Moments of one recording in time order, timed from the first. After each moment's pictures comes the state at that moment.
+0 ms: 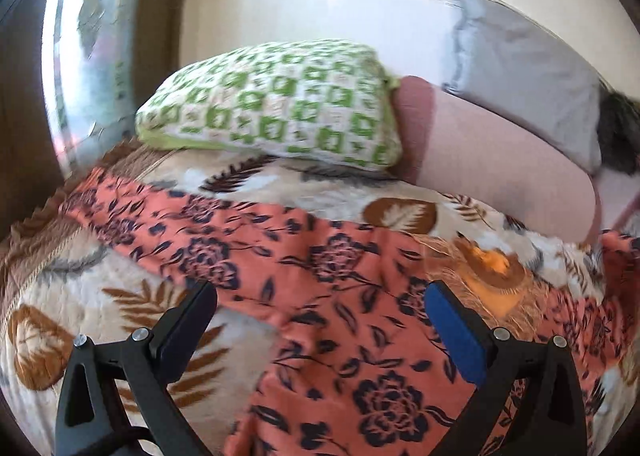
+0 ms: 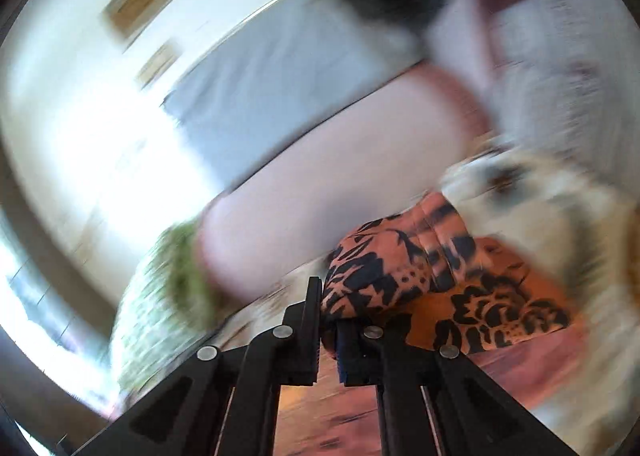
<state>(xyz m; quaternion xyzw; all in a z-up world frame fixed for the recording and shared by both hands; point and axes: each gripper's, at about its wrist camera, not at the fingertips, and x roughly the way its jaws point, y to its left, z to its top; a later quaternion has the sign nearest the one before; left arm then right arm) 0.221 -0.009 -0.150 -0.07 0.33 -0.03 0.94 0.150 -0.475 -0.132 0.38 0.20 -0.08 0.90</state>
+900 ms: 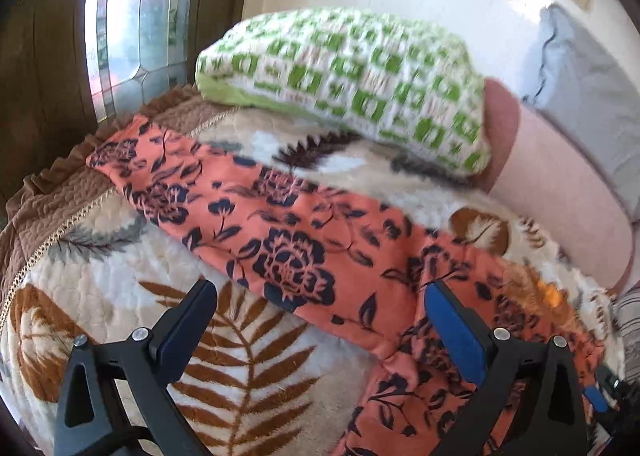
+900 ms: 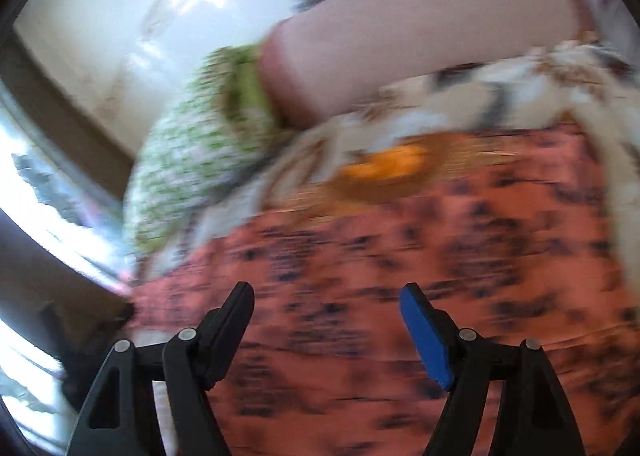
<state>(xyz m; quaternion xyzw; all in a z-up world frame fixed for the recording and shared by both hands) 0.271 0.066 -0.186 -0.12 0.39 0.06 0.91 0.205 -0.326 -0.205 0.33 0.38 0.02 0.86</state>
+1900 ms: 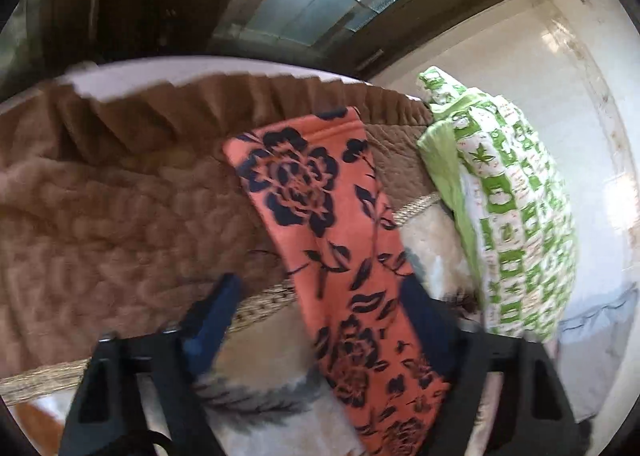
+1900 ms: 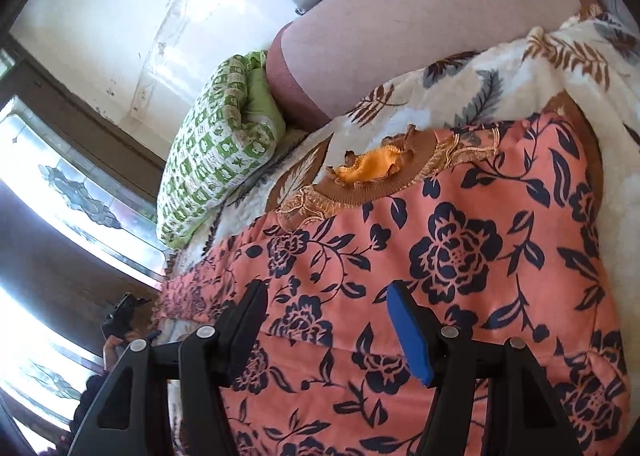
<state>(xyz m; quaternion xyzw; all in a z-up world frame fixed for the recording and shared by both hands) 0.337 0.346 -0.236 -0.48 0.39 0.12 0.78 0.203 -0.375 -0.217 0.36 0.36 0.11 0.85</state>
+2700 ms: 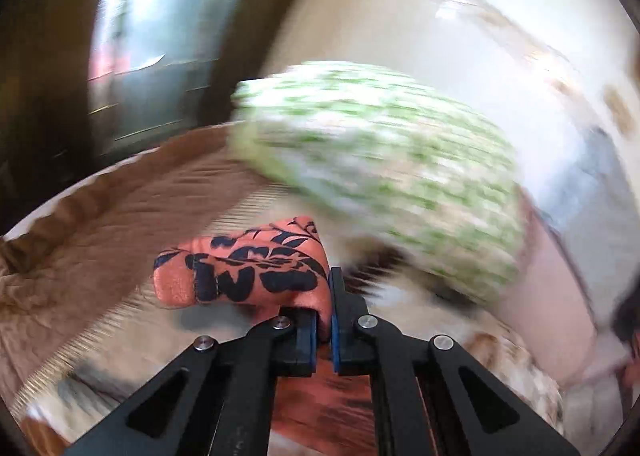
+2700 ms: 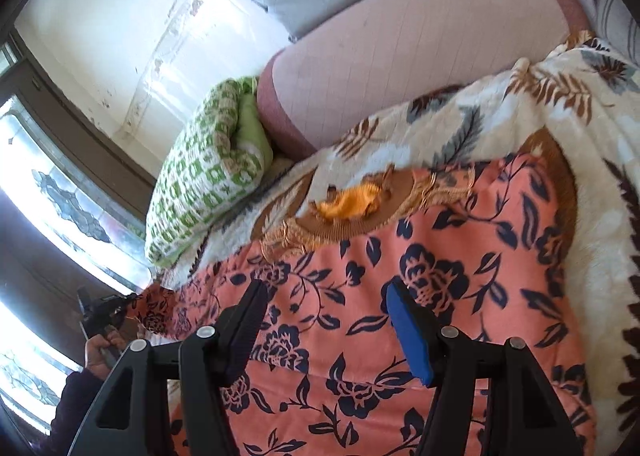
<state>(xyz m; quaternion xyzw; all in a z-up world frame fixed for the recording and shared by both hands) 0.357 0.200 -0.129 -0.25 0.33 0.00 0.91 0.197 -0.397 -0.203 0.35 0.33 0.08 0.87</state>
